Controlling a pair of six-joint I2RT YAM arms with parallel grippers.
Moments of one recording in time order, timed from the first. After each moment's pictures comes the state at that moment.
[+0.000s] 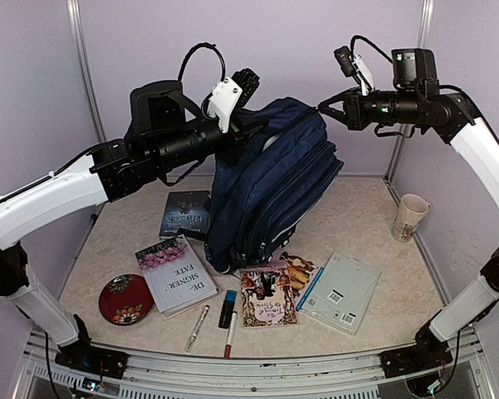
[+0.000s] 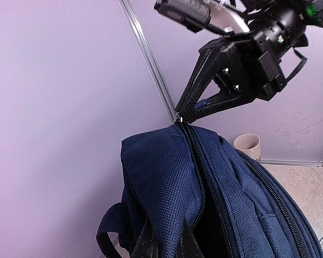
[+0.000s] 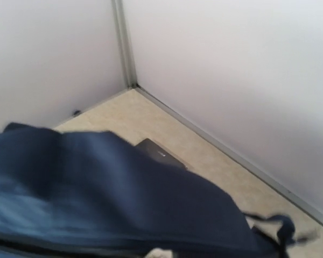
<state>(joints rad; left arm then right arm) -0.97 1.57 1.62 -0.05 -0.06 0.37 0.51 1.51 1.93 -0.72 -0.35 -0.08</state>
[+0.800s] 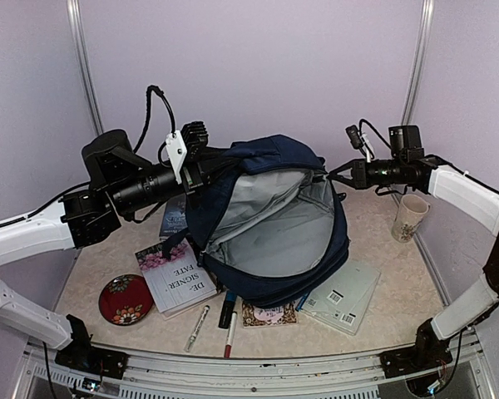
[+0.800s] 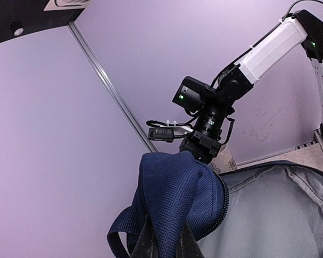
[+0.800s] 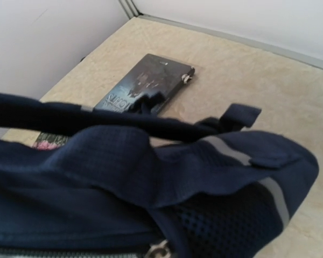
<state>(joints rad) -0.94 1.24 1.09 0.31 0.22 0.53 0.22 1.46 1.24 -0.31 -0.73 0.03</state>
